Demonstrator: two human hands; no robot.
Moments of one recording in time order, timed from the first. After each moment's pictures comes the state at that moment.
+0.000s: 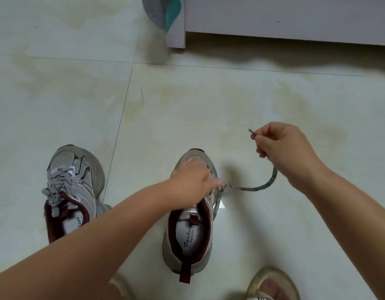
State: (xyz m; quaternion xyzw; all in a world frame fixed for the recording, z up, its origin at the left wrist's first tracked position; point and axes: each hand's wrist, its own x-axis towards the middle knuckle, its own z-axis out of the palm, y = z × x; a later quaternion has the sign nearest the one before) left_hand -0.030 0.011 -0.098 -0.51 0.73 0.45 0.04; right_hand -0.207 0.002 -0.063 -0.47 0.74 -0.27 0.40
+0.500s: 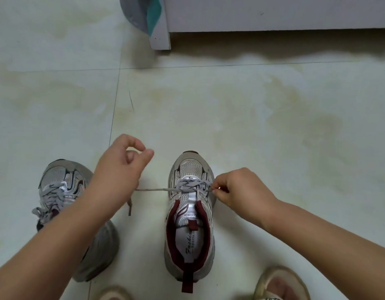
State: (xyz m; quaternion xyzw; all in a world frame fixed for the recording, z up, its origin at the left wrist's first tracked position) left_hand 0.040 -0.001 -0.078 -0.67 0.52 0.45 -0.28; right_hand -0.171 0.043 -0.105 -0.69 0.64 -0.04 0.34
